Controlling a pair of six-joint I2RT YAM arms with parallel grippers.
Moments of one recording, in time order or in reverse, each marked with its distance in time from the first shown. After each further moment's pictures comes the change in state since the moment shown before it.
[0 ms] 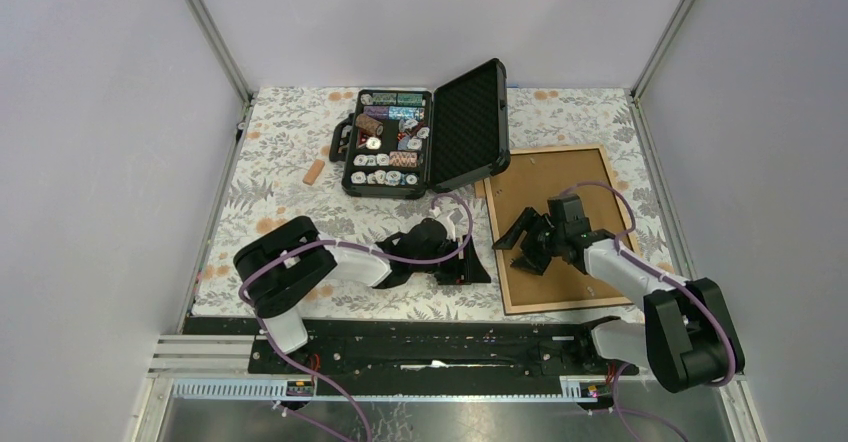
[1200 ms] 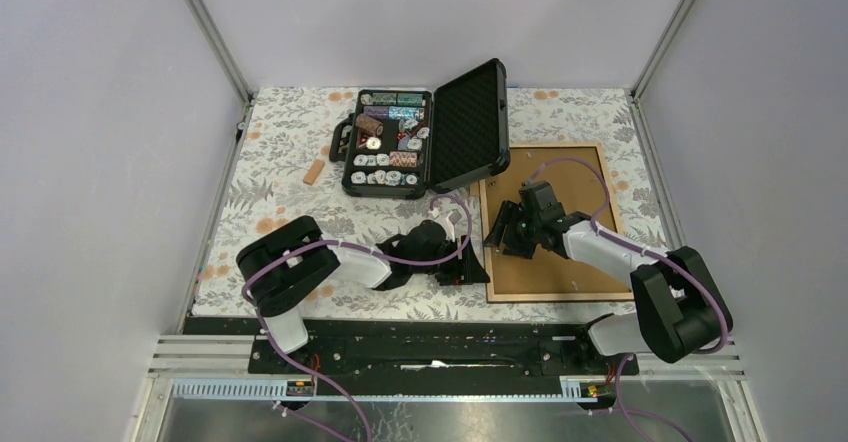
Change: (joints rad) left arm 0.000 0.014 -0.018 0.054 -0.014 -0.019; right arm 0.168 0.160 0.164 -0.028 0.199 -0.182
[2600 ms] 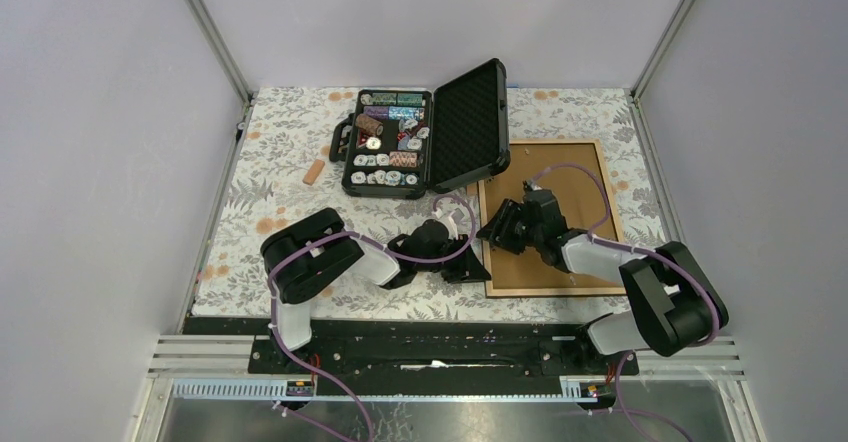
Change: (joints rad) left arm 0.019 0.141 0.025 0.163 0.051 -0.080; right arm -0.002 0.040 -0.150 0.422 -0.068 0.081
